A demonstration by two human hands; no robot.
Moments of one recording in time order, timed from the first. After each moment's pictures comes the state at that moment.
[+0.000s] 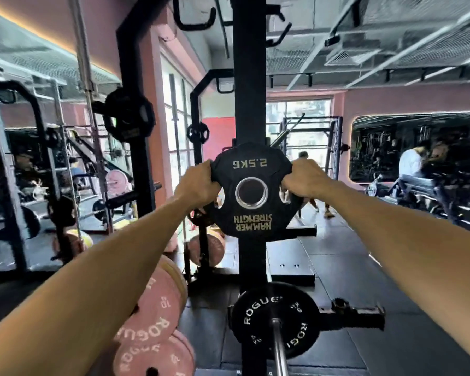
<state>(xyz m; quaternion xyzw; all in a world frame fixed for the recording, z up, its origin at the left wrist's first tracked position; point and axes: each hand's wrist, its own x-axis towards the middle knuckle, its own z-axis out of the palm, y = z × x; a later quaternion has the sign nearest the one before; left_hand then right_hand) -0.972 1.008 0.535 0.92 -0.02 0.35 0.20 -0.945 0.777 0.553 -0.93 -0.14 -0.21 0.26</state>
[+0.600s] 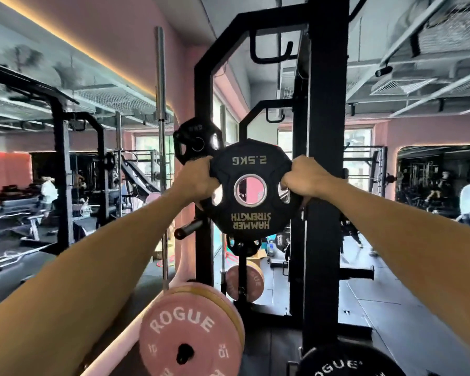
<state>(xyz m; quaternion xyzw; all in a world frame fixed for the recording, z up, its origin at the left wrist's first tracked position) -0.976 1.246 0.609 0.89 -0.02 0.40 0.22 -0.917 1.018 0.625 -0.89 -0.23 -0.20 0.33</state>
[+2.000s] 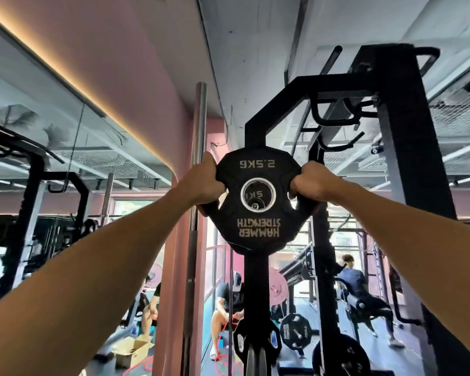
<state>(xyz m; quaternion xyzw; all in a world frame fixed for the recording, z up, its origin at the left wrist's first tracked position) -0.782 1.587 0.773 0.87 -0.08 0.45 0.21 -0.753 1.354 0.779 -0.86 -0.21 -0.34 0.31</state>
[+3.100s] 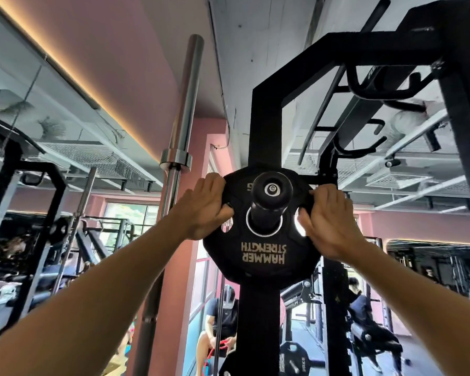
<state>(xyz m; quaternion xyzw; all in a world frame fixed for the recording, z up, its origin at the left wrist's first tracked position) -0.511 1.645 0.747 0.84 -0.12 0.52 -0.06 -0.470 1.379 0.728 -0.78 -0.17 -0.60 0.04</state>
